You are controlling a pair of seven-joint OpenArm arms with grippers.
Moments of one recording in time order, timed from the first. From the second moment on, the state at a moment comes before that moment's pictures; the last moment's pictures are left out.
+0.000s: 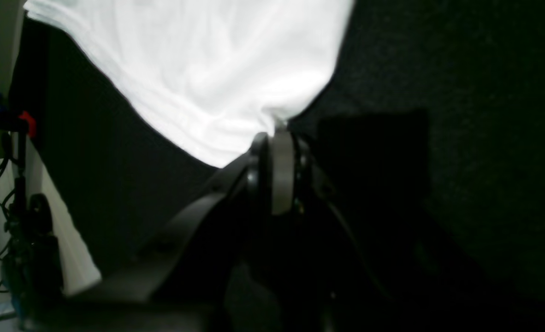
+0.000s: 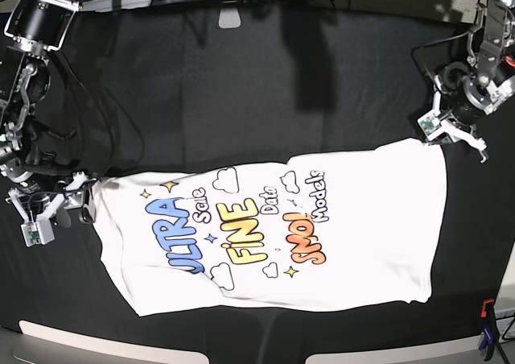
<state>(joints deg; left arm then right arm) 10.9 -30.0 1.7 81.6 29.2 -29.0 -1.5 5.2 23.4 23.0 94.2 22.4 33.8 -48.3</state>
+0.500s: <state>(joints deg) -6.1 -30.4 1.4 80.0 0.6 -29.1 3.4 5.2 23.4 23.0 94.3 22.5 33.8 -48.3</state>
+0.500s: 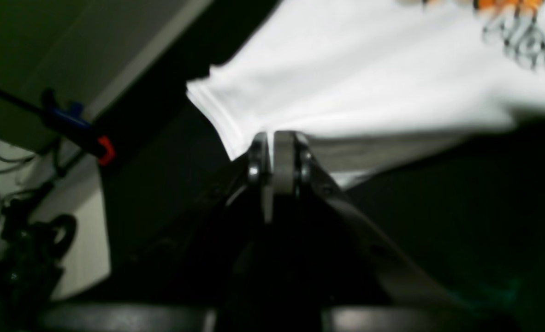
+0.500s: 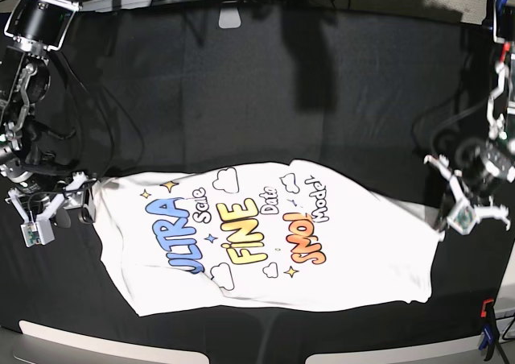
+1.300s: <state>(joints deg) -40.7 -20.1 1.3 33.3 0.8 -21.1 1.1 5.2 21.2 22.9 94.3 25.4 33.8 -48.7</state>
